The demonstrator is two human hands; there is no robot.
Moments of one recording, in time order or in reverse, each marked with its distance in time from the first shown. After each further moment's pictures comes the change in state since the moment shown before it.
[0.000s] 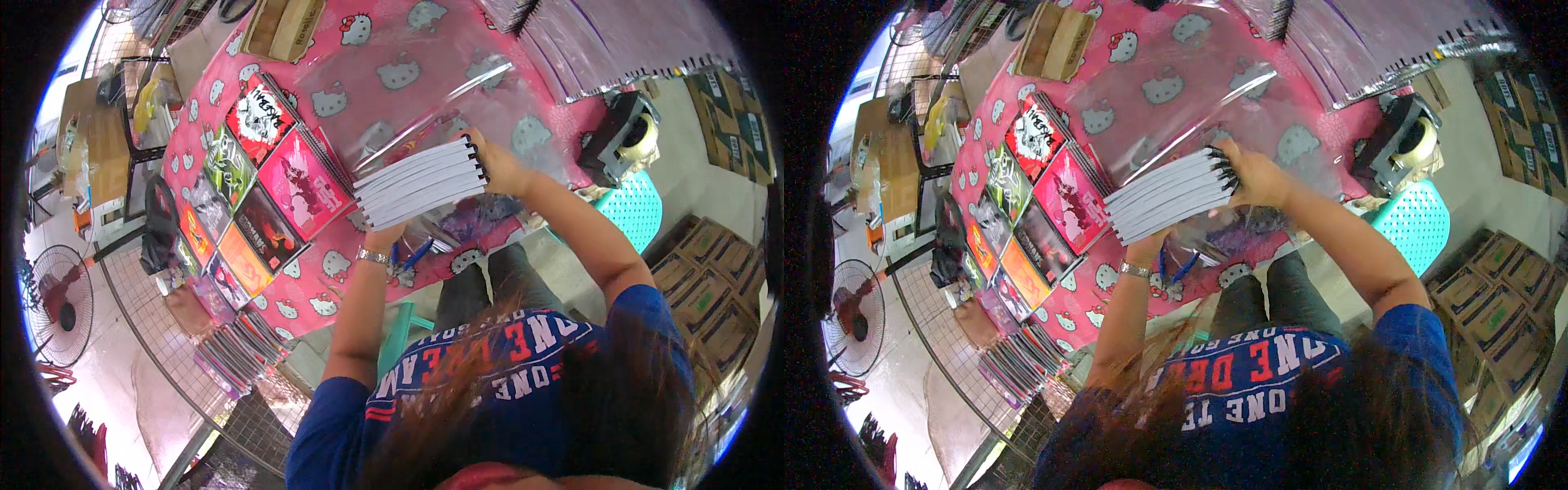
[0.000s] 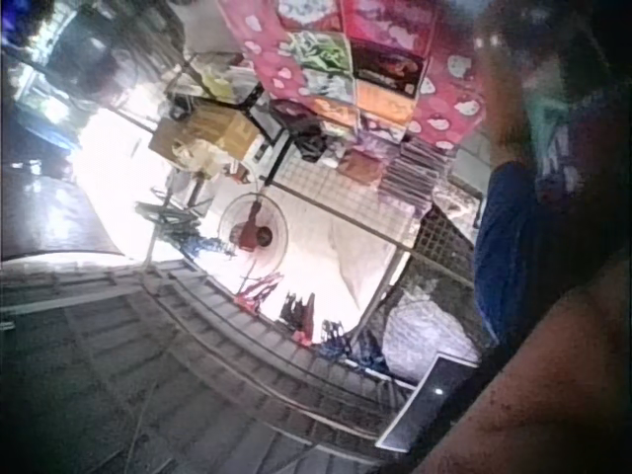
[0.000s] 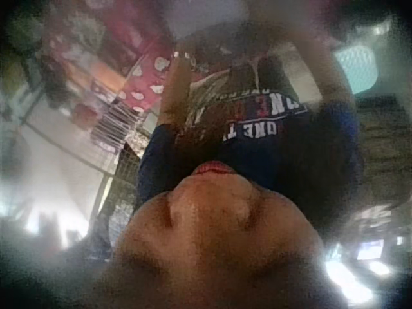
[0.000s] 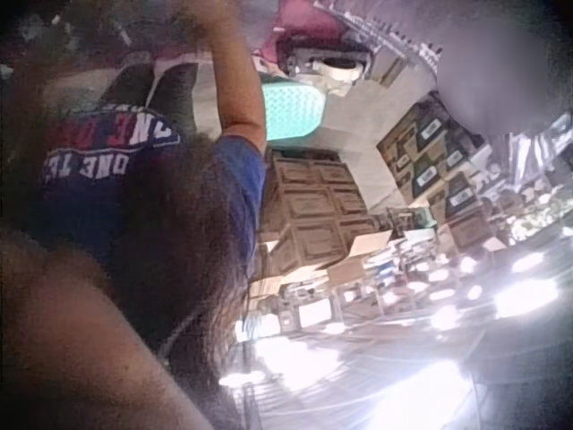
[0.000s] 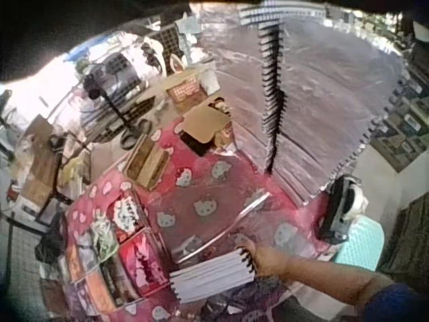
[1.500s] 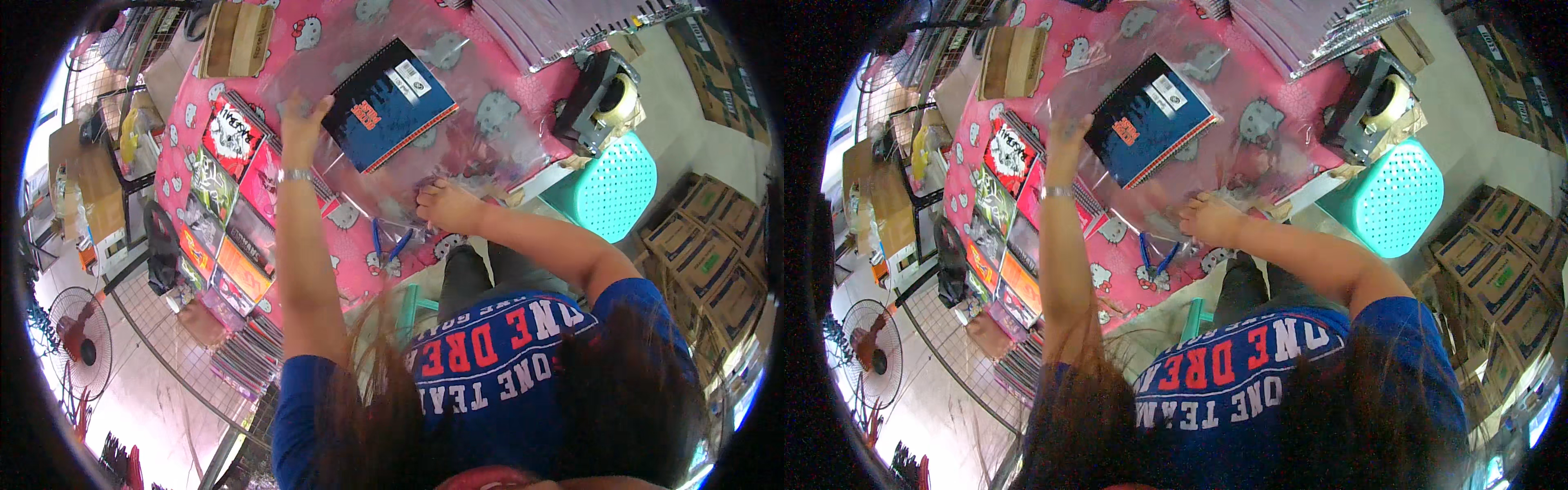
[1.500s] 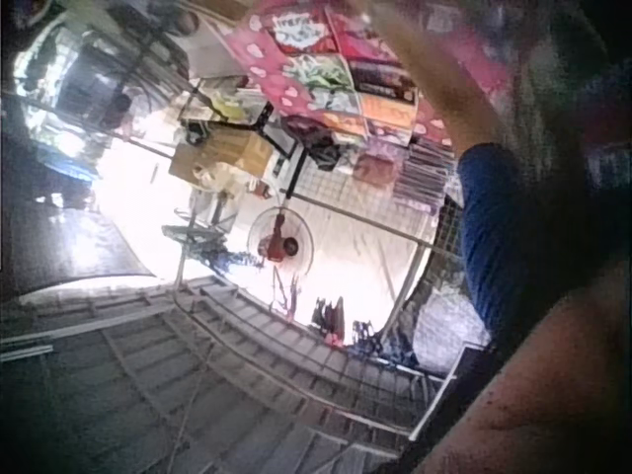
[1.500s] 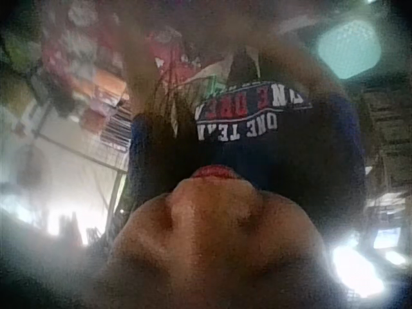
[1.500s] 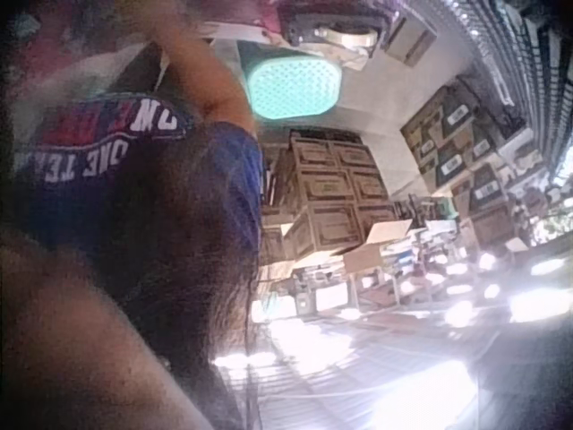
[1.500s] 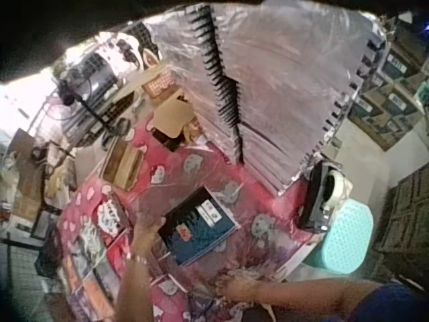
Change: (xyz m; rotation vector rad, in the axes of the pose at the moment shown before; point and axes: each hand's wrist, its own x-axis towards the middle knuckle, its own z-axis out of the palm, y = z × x) left_hand 0.134 0.095 -0.041 0.688 0.067 0.209; right_hand -0.051 0.004 0.085 -0.519 -0.261 -0.340
